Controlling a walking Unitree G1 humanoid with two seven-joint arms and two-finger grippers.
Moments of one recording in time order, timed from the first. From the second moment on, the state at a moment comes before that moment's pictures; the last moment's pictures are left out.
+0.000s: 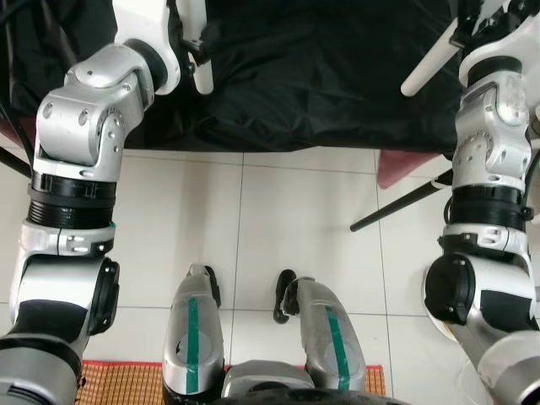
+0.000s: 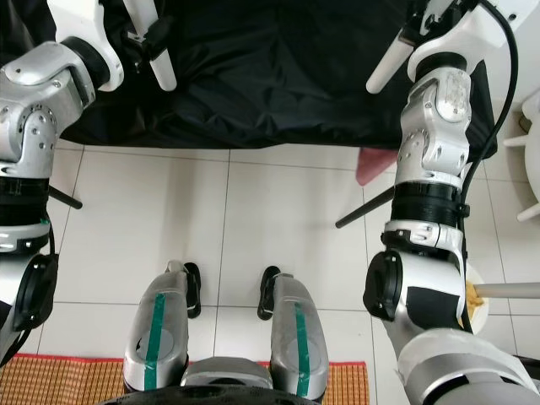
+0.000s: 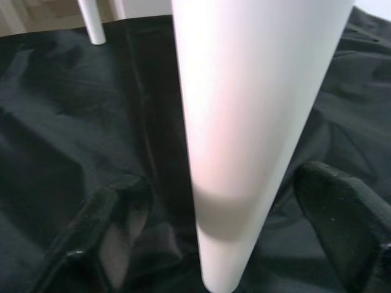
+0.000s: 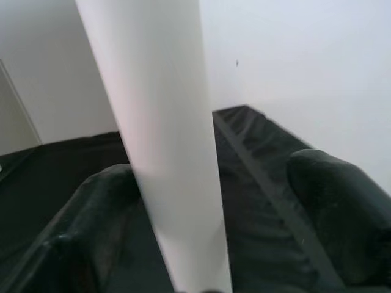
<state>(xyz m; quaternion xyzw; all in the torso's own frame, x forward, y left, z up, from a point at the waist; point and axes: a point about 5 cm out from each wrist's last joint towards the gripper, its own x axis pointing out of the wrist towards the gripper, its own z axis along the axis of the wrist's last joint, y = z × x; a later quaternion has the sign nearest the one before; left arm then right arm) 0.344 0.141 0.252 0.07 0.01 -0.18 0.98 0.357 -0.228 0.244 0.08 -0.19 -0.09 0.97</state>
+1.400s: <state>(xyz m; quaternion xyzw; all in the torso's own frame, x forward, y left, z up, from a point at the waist) 0.279 0.135 0.202 0.17 -0.04 -0.21 0.96 0.303 -0.171 0.163 0.00 -0.14 0.15 0.98</state>
